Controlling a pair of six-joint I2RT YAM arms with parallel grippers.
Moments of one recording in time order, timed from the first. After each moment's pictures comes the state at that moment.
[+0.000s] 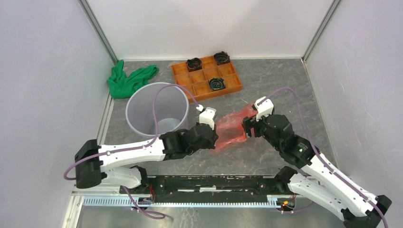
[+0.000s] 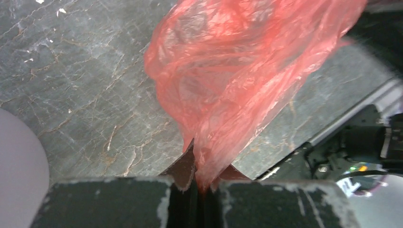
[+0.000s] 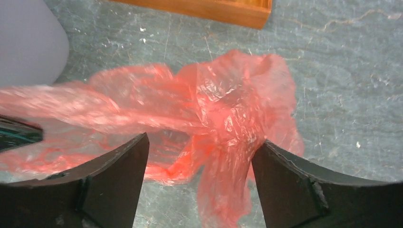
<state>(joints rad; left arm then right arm) -1.22 1.29 0.89 -0.23 -0.43 -0.65 0.74 0.69 0.73 -0.45 0.30 0.05</state>
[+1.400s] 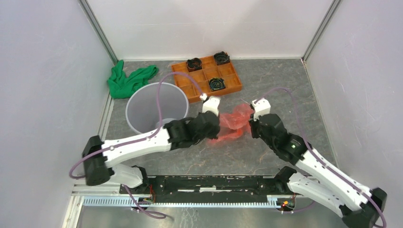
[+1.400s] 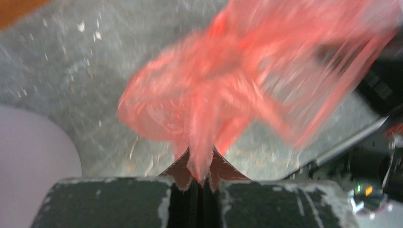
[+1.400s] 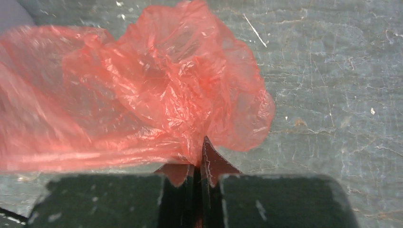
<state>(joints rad) -1.17 1.29 1.04 -0.41 -0.44 -0.65 0.74 0.71 0.66 -0.44 0.36 0.17</state>
